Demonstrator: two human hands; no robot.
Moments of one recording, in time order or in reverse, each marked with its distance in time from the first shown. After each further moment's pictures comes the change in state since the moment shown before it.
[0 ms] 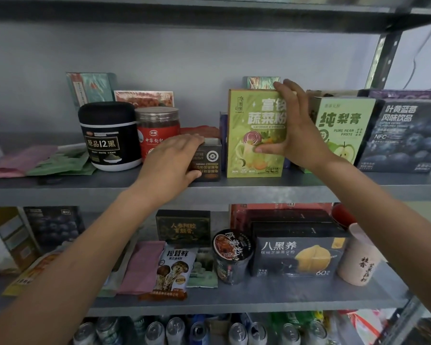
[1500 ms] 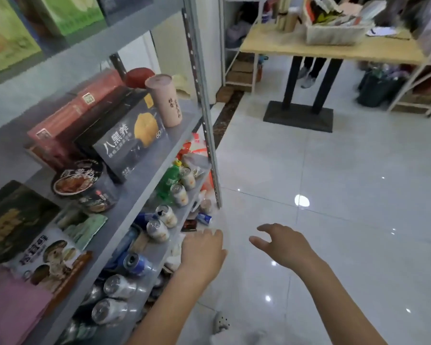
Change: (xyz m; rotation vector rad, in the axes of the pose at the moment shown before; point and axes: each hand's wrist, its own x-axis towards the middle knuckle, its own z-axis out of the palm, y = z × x) left_hand -0.276 0.140 0.125 -0.073 -0.905 1.058; right_hand -0.417 -0.313 0.017 -0.257 -0.512 1.966
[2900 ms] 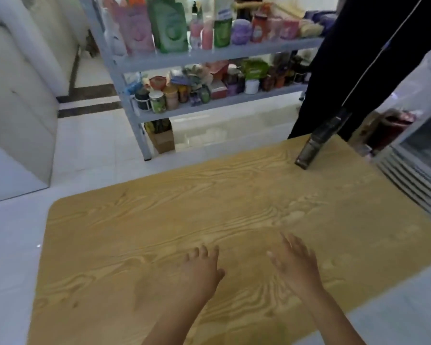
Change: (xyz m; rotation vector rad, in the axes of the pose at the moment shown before) left_hand -0.495 0.662 0.232 0.928 -0.170 1.915; right_hand -0.718 0.313 0.446 0.984 0.637 2.047
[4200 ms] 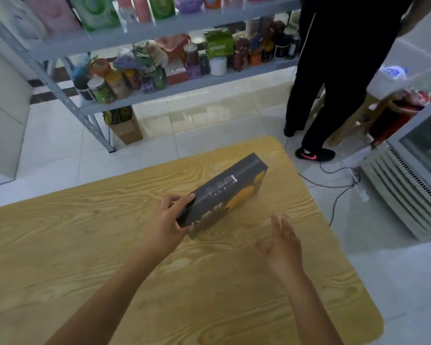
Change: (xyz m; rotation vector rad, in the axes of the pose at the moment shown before) left_hand 0.252 0.280 -0.121 -0.458 0.597 0.098; right_hand 0.271 0.314 -0.106 0.229 -0.007 -0.029
